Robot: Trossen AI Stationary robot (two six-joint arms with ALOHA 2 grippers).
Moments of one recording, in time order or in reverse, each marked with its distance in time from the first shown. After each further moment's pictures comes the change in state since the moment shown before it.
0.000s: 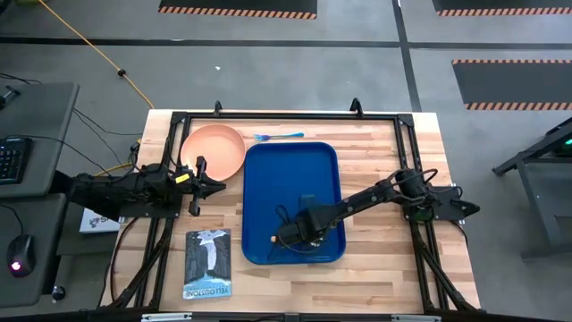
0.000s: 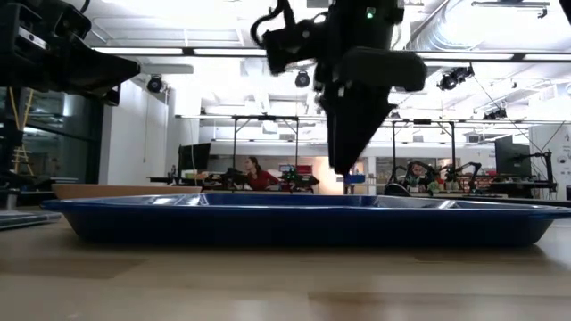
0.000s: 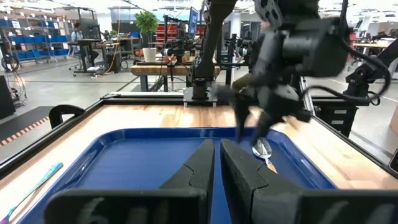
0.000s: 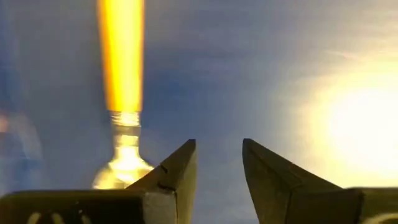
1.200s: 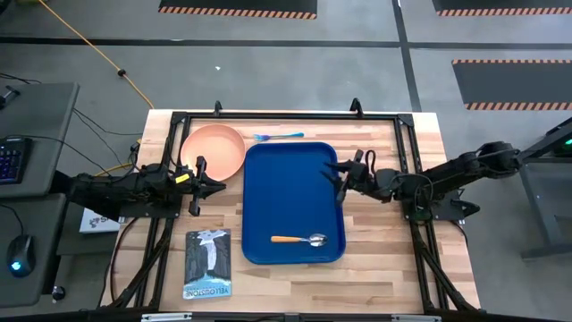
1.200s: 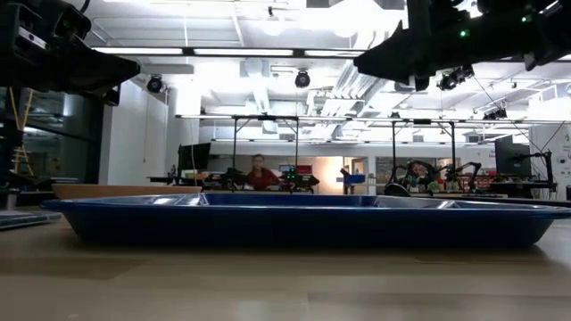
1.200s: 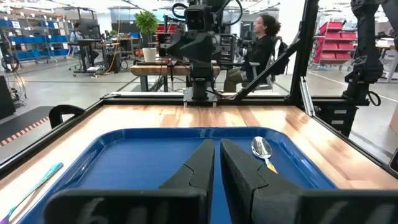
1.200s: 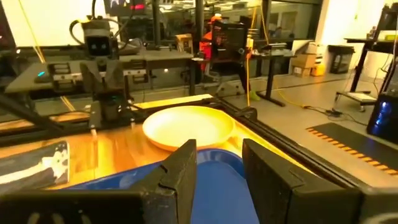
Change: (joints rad) left arm 0.000 0.000 0.000 0.000 0.000 0.000; right arm -0.187 -0.938 -1.366 1.925 0.252 -0.262
